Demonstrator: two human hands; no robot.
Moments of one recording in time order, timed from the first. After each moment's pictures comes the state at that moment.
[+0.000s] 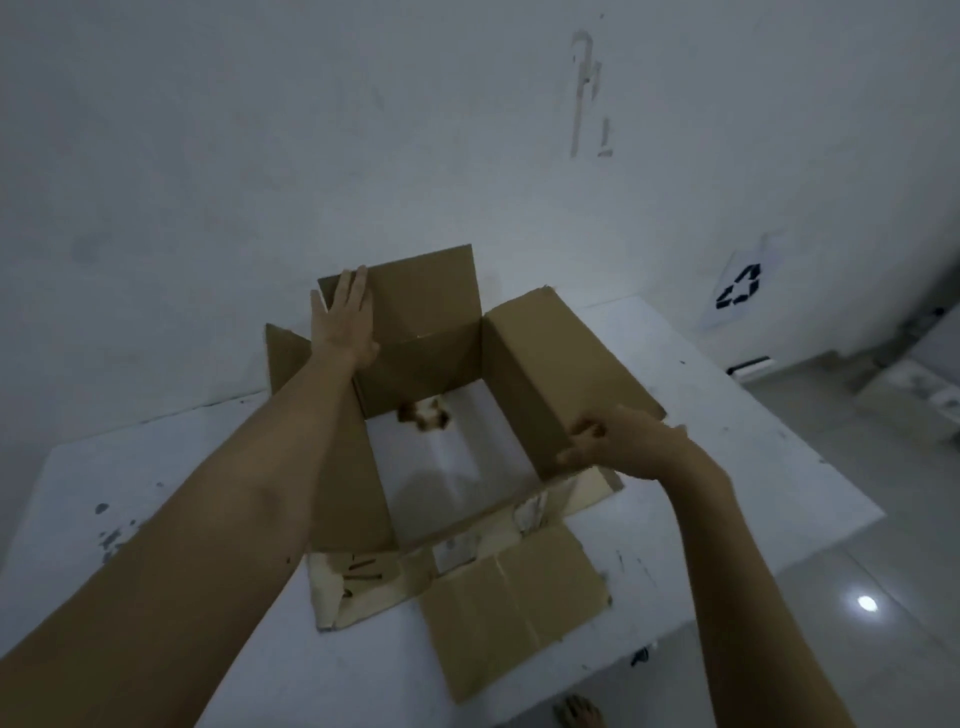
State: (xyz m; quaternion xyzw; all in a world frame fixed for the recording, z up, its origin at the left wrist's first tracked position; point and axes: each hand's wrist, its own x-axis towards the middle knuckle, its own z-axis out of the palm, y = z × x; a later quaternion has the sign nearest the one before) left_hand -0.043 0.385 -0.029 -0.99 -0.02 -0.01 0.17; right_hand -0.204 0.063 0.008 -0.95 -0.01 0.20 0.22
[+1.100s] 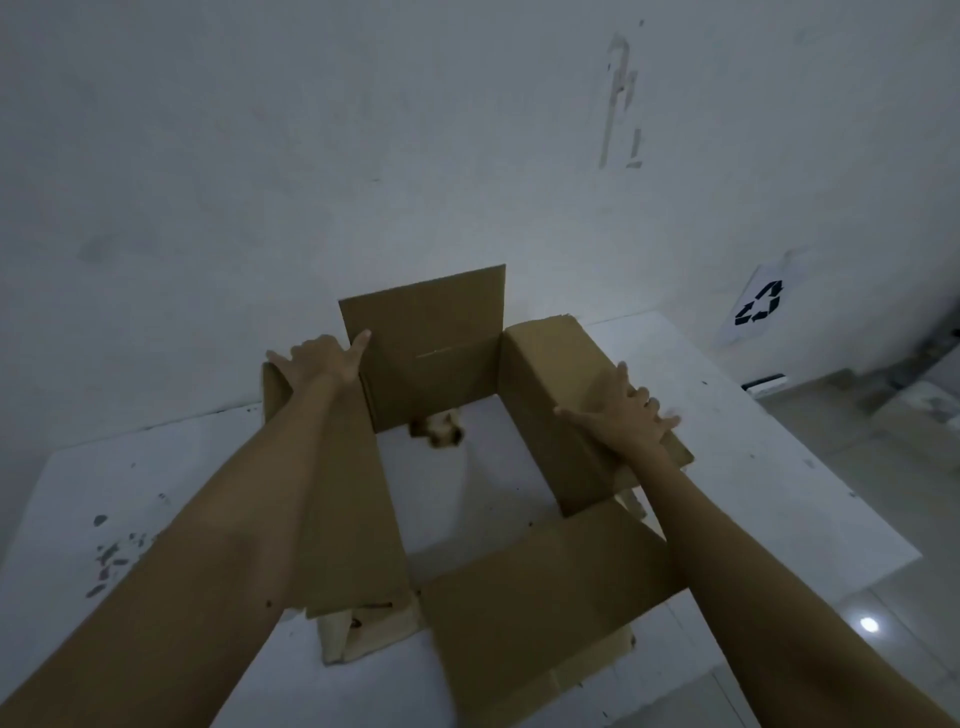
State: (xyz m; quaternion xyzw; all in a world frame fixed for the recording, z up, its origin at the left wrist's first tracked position) left_hand -0.038 0.429 -0.057 -0.97 -0.23 0.02 -0.07; right_hand -0.089 0.070 -0.084 -0.97 0.17 0.09 0.16
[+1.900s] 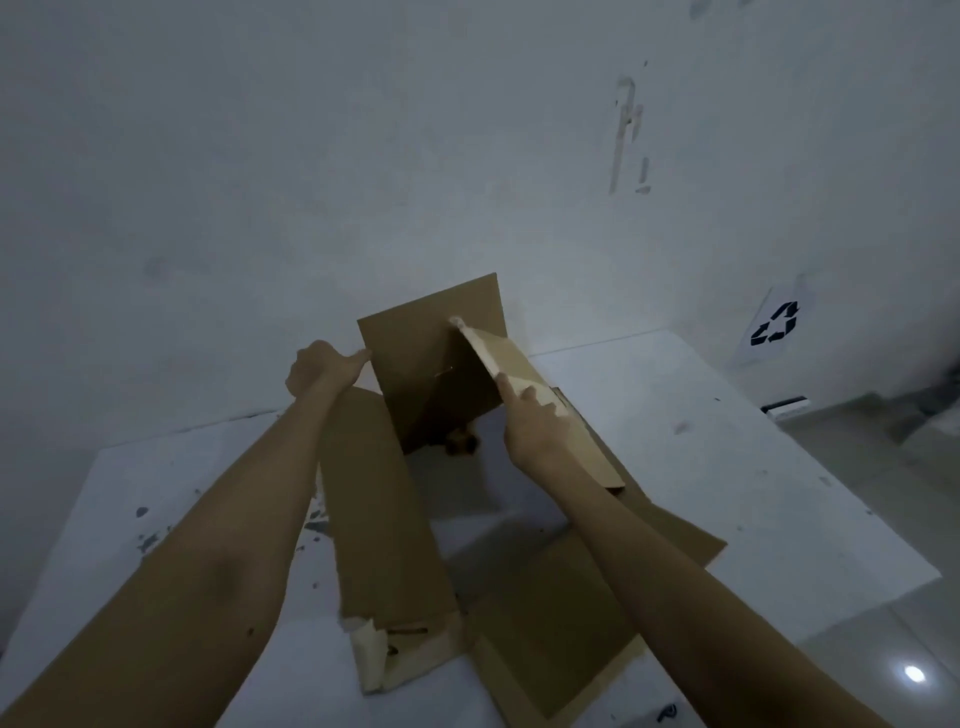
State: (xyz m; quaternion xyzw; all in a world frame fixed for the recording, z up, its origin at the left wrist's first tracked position) left_hand -0.082 0.430 -0.016 -0.91 -0.30 -0.03 -0.27; right_hand -0.124 0.181 -0.065 -0.99 -0.06 0.03 0.08
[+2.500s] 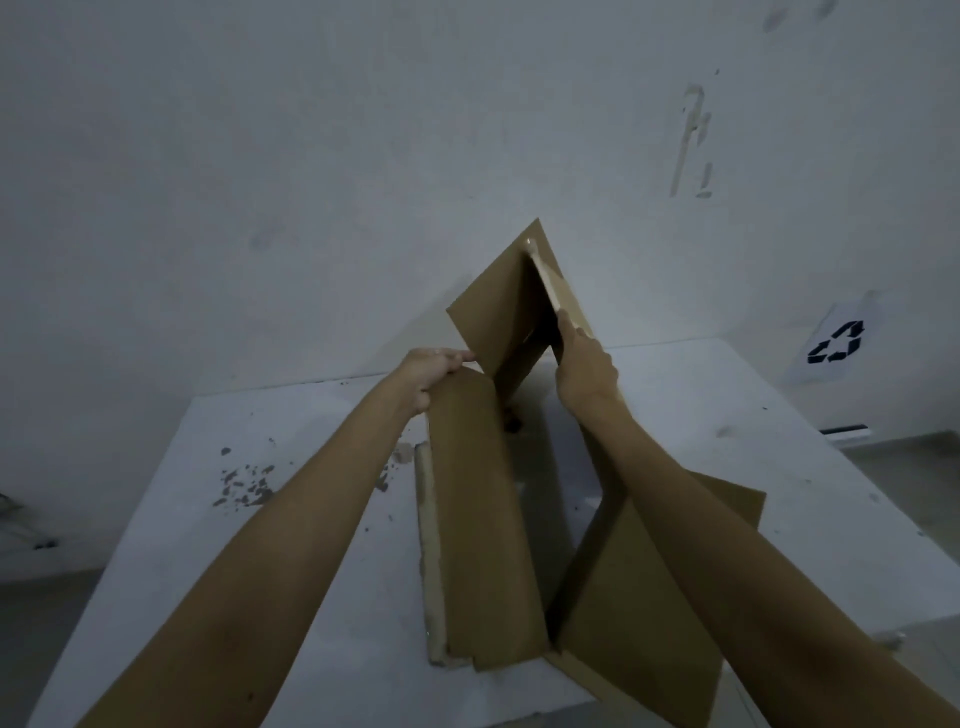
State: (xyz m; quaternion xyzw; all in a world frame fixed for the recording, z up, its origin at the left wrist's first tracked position) left_hand -0.163 0.382 0.000 -0.71 -0.21 0.08 -0.67; right_hand -0.141 0.186 -0.006 -0.97 -0.07 -0.12 0.21
